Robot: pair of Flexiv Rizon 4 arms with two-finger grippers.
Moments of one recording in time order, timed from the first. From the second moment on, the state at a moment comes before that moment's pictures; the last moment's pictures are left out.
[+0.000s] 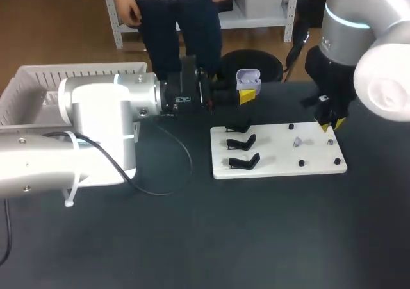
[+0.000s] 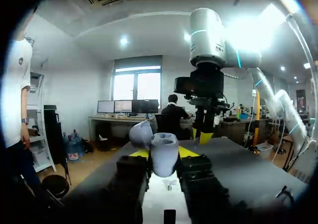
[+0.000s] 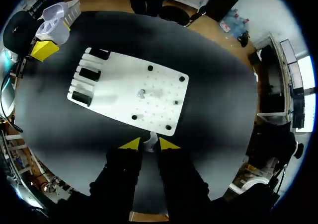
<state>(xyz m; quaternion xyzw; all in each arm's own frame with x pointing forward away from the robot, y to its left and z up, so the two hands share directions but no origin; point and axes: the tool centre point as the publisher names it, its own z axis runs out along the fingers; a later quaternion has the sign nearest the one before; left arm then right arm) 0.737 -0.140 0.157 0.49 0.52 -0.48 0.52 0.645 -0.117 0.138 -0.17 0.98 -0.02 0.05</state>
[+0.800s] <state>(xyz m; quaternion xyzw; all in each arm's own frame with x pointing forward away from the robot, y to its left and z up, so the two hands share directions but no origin) 0.737 -0.140 0.157 0.49 0.52 -0.48 0.52 0.654 -0.082 0.192 -0.03 1.00 0.02 0.08</state>
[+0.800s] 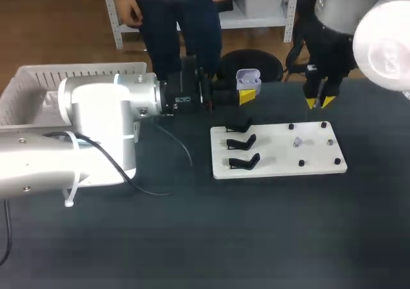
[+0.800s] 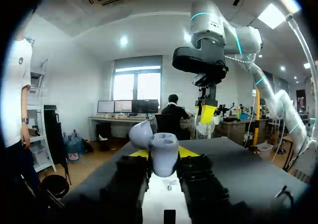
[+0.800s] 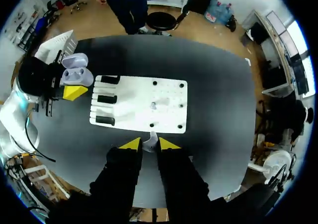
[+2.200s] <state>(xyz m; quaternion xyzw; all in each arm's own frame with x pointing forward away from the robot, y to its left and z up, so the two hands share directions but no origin) 0.737 -0.140 0.157 0.49 0.52 -0.48 0.52 0.689 0.016 0.234 0.23 0.96 0.03 0.12</state>
